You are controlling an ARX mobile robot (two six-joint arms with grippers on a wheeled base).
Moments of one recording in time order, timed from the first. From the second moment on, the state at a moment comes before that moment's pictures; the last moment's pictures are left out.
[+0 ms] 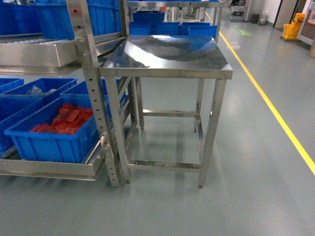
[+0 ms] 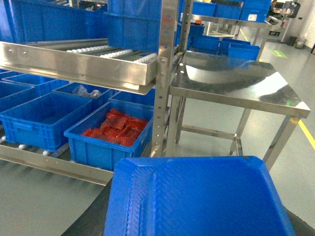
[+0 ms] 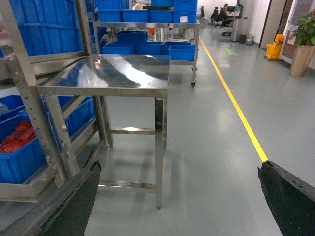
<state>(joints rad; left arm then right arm) -0.57 0.41 0.25 0.08 -0.72 -0.13 0.00 0.01 0.01 0.00 0.00 0.00</state>
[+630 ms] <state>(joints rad) -0.57 0.41 0.25 0.08 -0.72 -0.13 0.00 0.01 0.01 0.00 0.00 0.00</state>
